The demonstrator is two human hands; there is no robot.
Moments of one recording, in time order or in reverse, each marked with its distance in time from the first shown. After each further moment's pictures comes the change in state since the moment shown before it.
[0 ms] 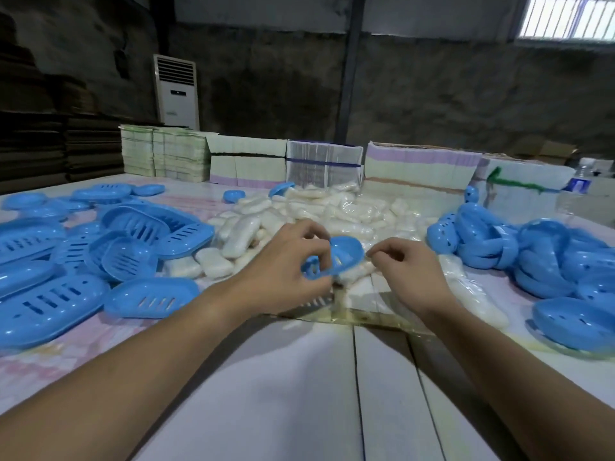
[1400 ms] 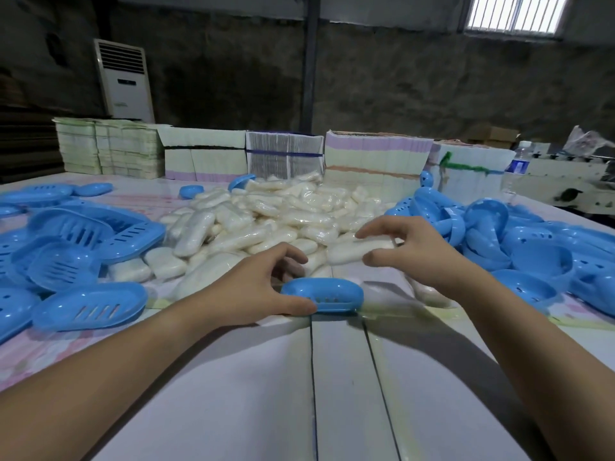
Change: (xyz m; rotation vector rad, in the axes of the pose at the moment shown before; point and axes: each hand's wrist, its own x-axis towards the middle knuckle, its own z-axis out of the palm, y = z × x) left_hand -0.003 0.000 0.030 -0.394 -0.179 -0.247; right_hand 0.004 0.013 -0.073 -0.016 -0.276 -0.060
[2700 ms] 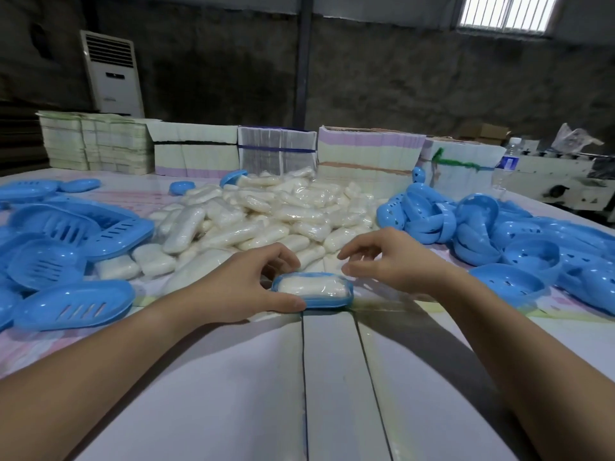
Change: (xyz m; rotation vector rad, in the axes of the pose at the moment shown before) left_hand 0.003 -0.001 -0.001 0.084 -0.039 0.018; right_hand -0.003 0.002 0.010 -0.254 -0.158 0.029
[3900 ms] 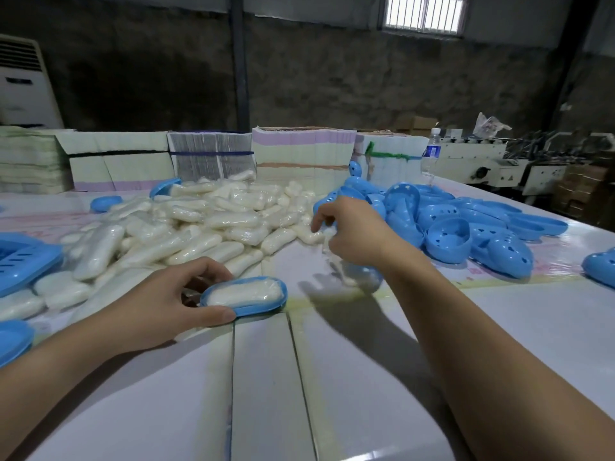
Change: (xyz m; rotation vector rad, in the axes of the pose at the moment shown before) left_hand 0.002 -0.007 -0.001 0.016 -0.038 0.089; right_hand -0.008 0.003 -0.036 -0.296 0.268 0.084
